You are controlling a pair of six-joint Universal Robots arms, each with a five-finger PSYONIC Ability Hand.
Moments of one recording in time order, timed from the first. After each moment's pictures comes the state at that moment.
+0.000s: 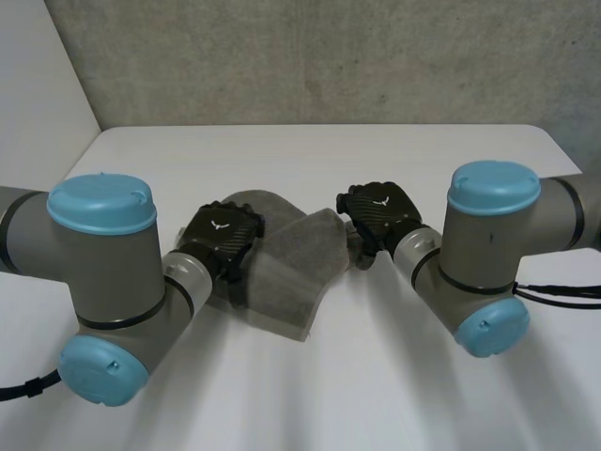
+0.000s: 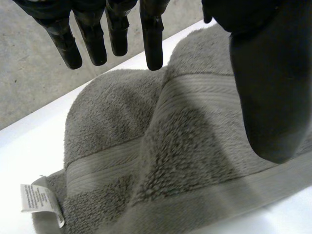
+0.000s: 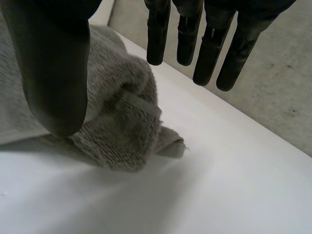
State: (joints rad) left arm 4.15 -2.05 -1.48 3.18 -1.58 3.33; right arm 2.11 -0.90 1.26 -0.11 1.45 2.90; left_hand 0.23 0.23 0.23 0.23 0.06; right_hand 0.43 0.43 0.43 0.43 0.27
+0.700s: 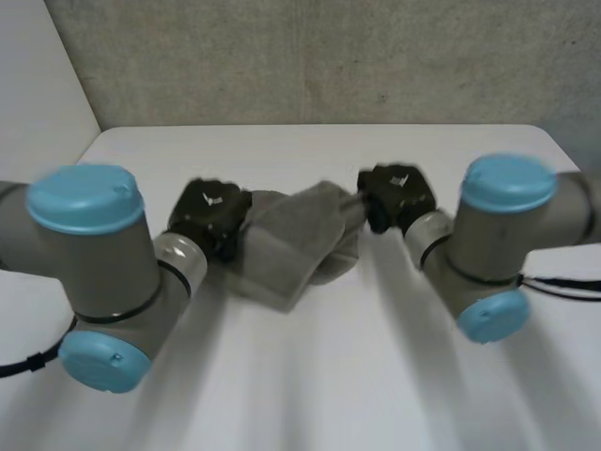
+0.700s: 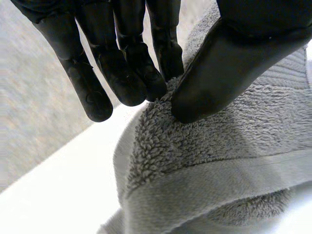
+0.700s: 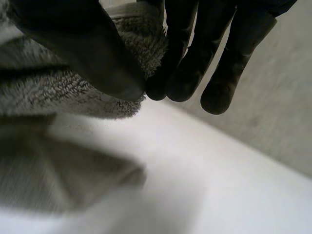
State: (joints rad) left arm 4.16 -2.00 -1.48 3.28 -1.62 3.42; right arm 2.07 -0.93 1.26 -0.19 1.48 3.03; left_hand 1.34 1.38 1.38 1.39 1.19; right_hand 1.30 1.33 1.33 1.34 1.16
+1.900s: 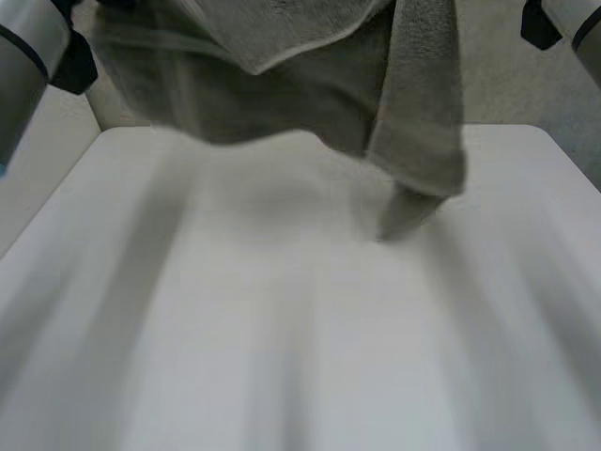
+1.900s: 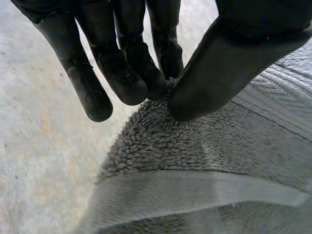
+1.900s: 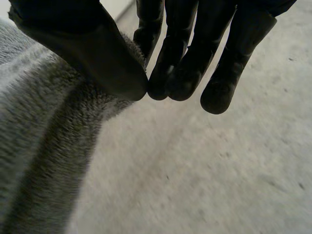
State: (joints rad) left arm 4.38 -1.83 -0.97 3.15 -1.49 3.04; right arm 1.88 -1.20 0.78 -0.05 1.20 3.08; left_hand 1.34 1.39 1.39 1.39 1.20; right_hand 1.32 1.34 1.34 1.34 1.17
